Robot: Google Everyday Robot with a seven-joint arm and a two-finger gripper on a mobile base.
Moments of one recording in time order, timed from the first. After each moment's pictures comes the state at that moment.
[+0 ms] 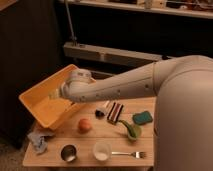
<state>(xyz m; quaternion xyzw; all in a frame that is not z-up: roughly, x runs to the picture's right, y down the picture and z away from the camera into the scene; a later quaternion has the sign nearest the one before) -0.221 0.011 0.742 -0.20 -0.17 0.60 0.76</state>
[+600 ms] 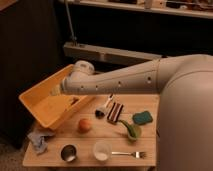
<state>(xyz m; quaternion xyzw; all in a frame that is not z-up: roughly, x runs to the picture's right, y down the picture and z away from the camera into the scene) -0.206 -0.015 0.727 -0.21 -0.14 0.58 0.77</state>
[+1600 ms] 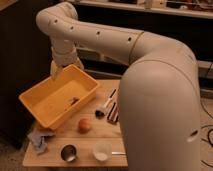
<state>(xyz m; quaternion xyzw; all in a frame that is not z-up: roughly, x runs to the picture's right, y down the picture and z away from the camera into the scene) -0.173 -0.080 0.659 -0.27 0.08 0.48 0.83</state>
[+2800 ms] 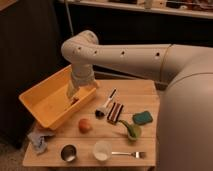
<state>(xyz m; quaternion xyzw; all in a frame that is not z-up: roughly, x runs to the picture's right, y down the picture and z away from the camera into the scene) -0.107 0.006 0.675 -0.28 0.11 0.52 0.80</state>
